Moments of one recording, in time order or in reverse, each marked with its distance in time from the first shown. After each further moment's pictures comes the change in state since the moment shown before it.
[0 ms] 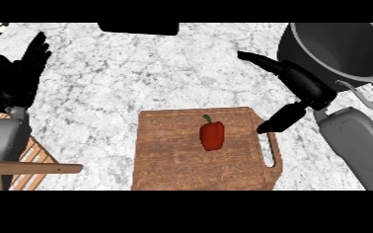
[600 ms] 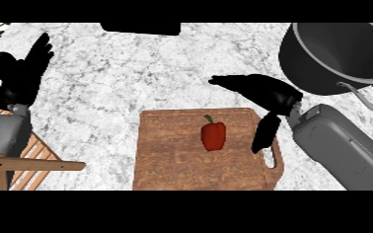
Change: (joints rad) left arm -0.033 0.002 0.007 0.081 -0.018 -0.034 -0.025; right arm -0.116 0.012 0.210 -0.057 0.092 0.219 0.338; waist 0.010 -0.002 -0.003
